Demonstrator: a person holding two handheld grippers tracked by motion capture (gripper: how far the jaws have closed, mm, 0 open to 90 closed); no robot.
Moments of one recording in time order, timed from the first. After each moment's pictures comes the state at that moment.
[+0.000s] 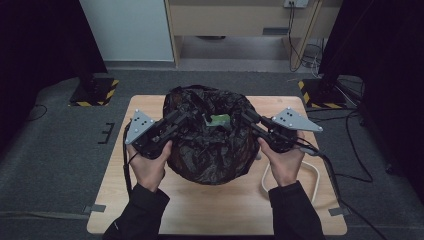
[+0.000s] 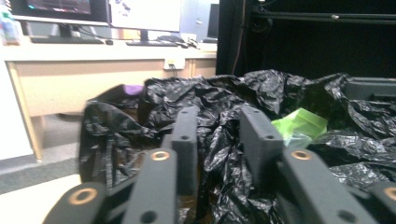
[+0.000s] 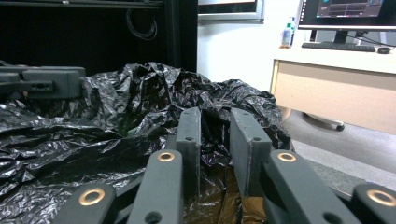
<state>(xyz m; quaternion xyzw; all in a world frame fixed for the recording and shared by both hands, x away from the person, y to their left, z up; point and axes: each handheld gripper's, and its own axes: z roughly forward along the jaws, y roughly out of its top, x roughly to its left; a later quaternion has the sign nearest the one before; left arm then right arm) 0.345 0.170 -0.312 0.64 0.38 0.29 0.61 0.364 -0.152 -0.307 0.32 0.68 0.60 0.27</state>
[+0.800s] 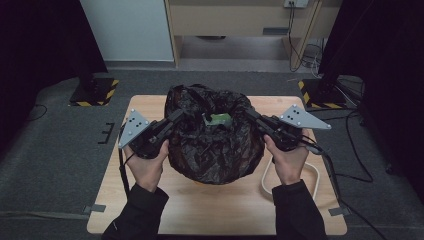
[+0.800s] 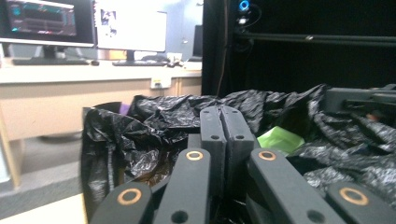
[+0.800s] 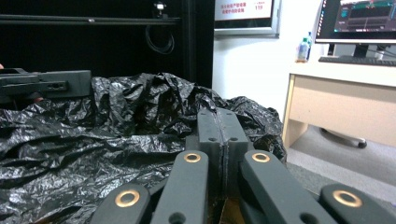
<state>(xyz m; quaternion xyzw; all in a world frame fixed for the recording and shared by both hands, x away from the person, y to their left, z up) 0.337 0.170 -0.302 0.62 0.33 0.28 0.65 0.363 -0.161 -0.297 0.29 0.67 0.64 0.25</state>
